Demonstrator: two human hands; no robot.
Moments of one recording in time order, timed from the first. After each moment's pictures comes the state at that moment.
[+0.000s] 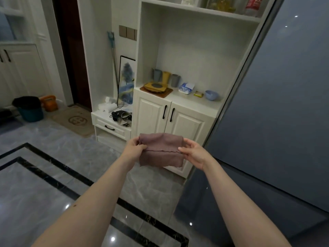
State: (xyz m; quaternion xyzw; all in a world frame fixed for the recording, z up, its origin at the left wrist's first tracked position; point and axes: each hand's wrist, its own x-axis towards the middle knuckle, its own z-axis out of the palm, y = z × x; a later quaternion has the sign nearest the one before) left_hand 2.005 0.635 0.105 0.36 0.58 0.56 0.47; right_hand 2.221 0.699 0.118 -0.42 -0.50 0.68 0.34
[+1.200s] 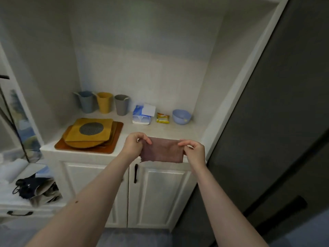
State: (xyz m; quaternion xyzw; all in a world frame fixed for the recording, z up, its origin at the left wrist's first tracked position) left_hand 2.026 1.222 0.131 0.61 0.51 0.42 0.43; right_hand 2.228 1.178 0.112 -0.61 -0.42 0.31 0.60
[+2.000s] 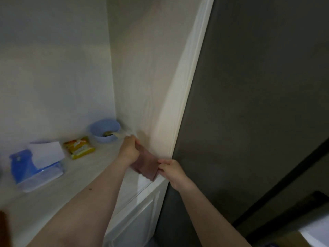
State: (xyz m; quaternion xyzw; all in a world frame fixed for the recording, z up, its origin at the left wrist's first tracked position) left_hand 2.254 1.415 0.077 0.88 0.30 0.14 0.35; right_hand 2.297 1.249 0.060 -0.73 -0.09 0.32 0.60
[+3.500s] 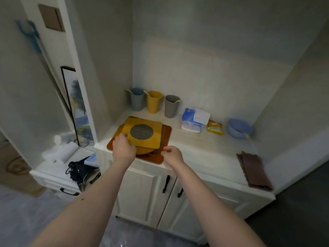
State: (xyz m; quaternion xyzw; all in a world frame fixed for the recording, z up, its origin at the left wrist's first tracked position) left_hand 1.840 1.316 0.067 0.50 0.76 0.37 0.19; right_hand 2.011 1.317 0.066 -0.68 -0.51 0.44 0.30
